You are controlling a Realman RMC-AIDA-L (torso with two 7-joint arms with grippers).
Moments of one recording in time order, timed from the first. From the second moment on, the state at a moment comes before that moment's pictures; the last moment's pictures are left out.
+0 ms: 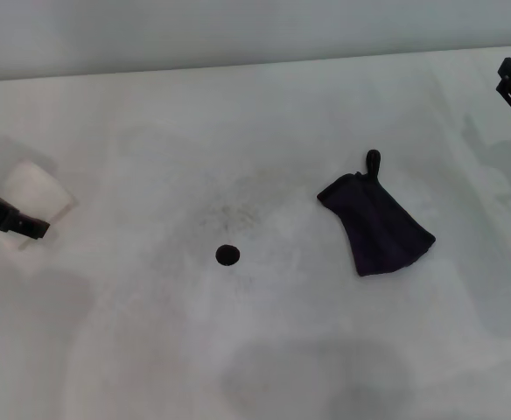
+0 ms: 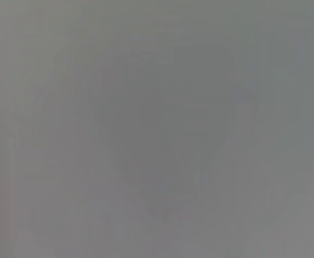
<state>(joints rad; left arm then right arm) -1.12 -2.07 2.85 -0.66 0.48 1.17 -1.74 0.45 2.02 -0.66 0.03 2.40 1.20 -2.77</state>
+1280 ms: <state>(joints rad) -0.73 -2.07 2.84 -0.35 -0.64 1.16 -0.96 0.46 2.02 -0.67 0.04 2.40 1.21 -2.75</state>
